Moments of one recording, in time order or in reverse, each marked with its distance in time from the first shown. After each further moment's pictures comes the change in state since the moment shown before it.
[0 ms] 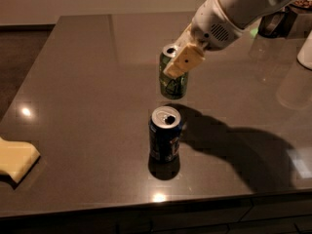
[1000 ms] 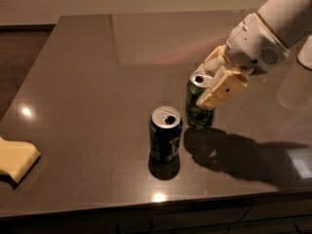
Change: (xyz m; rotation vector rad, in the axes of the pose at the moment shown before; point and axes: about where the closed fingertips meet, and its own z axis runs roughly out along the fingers) arm 0.063 0.063 -0.032 -0.187 0.022 -0.135
